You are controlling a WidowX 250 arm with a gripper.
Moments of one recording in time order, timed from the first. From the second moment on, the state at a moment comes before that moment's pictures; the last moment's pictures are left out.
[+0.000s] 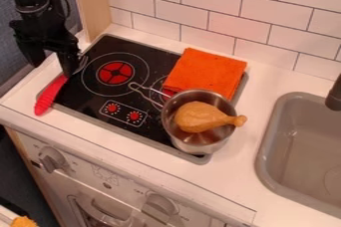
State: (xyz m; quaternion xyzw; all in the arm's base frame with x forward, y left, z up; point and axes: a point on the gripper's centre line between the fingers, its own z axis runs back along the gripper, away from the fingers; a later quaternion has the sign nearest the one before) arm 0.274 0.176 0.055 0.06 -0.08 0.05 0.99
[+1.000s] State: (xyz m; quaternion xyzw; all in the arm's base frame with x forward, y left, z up) arm 0.376 0.030 0.038 0.02 -0.08 0.06 0.99
